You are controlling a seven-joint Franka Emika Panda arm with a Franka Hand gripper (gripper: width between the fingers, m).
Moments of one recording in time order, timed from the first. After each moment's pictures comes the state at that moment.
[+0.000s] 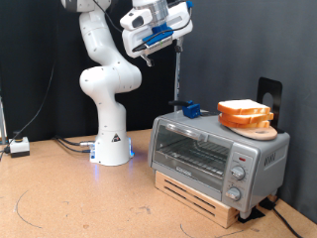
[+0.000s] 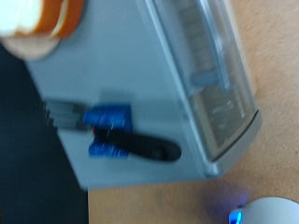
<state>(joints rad) 0.29 -0.63 -0.27 -2.29 0.26 1.58 0.76</state>
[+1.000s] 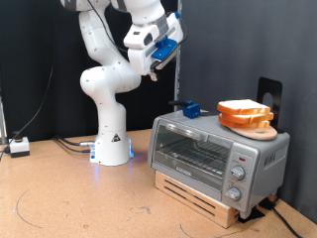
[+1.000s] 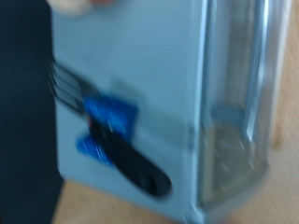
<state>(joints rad) 0.34 -0.57 -0.33 -2.36 0.35 1.69 0.39</state>
